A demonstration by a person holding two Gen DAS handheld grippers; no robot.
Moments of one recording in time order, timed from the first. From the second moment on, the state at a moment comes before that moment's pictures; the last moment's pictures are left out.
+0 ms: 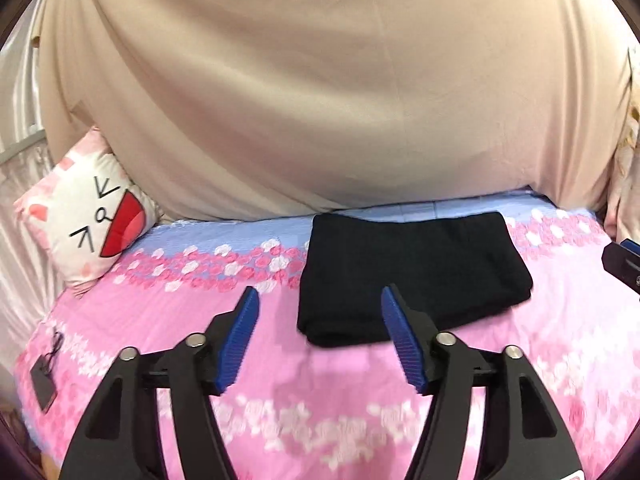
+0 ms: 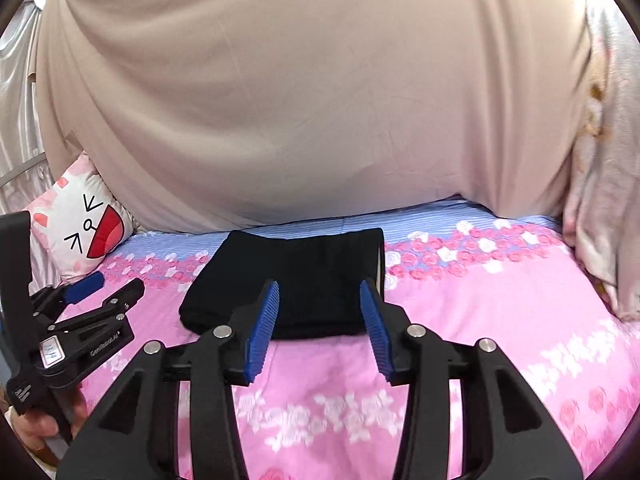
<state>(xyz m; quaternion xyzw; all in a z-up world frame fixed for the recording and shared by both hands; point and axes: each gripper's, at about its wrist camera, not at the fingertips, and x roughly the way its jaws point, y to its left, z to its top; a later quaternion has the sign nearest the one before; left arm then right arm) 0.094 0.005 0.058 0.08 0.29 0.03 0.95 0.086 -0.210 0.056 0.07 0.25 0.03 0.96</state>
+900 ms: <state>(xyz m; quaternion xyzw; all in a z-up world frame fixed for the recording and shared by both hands) 0.045 0.011 0.012 0.07 0.35 0.03 0.94 0.052 -0.167 0.000 0.05 0.32 0.02 0.95</state>
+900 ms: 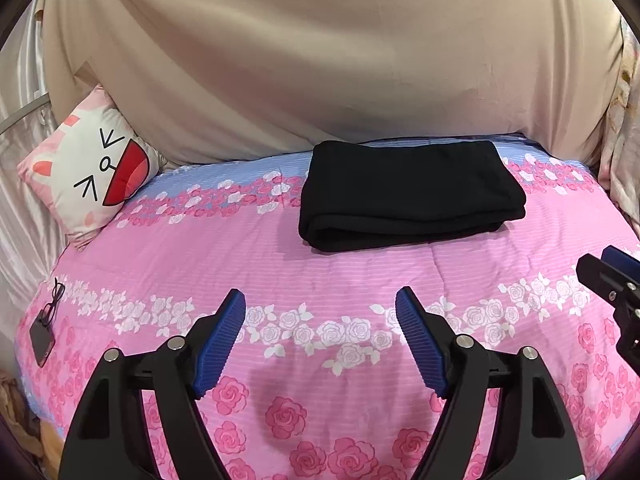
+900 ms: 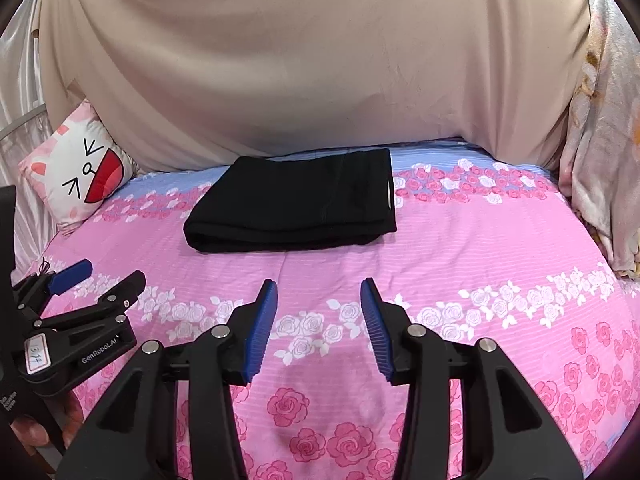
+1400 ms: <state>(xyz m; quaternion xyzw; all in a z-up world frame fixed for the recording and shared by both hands) 0.050 0.010 0.011 0.07 0.35 0.02 0.93 0.058 -0.168 -0.004 0.04 0.32 0.01 0.95</state>
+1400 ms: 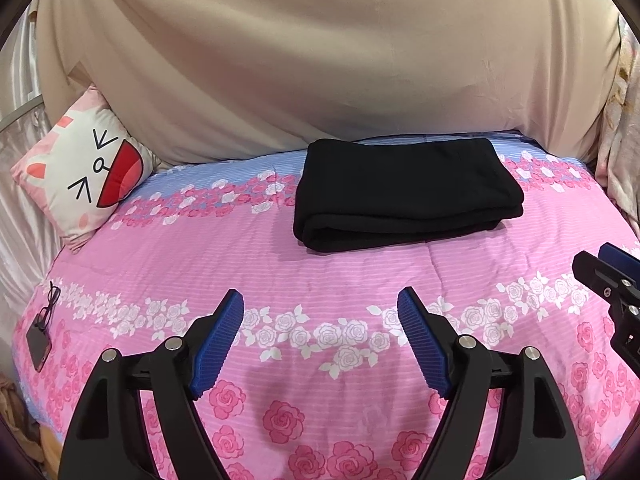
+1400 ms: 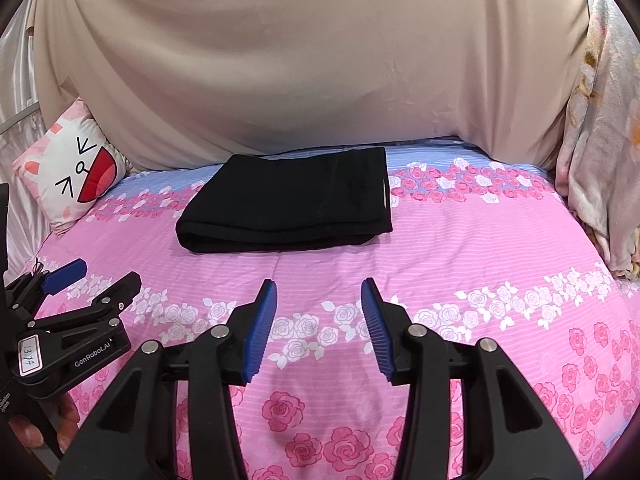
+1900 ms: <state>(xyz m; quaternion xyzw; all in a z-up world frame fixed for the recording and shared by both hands) 0.052 0.010 0.006 0.08 0.35 0.02 0.93 0.060 -0.168 -0.002 0.04 0.32 0.01 0.95</state>
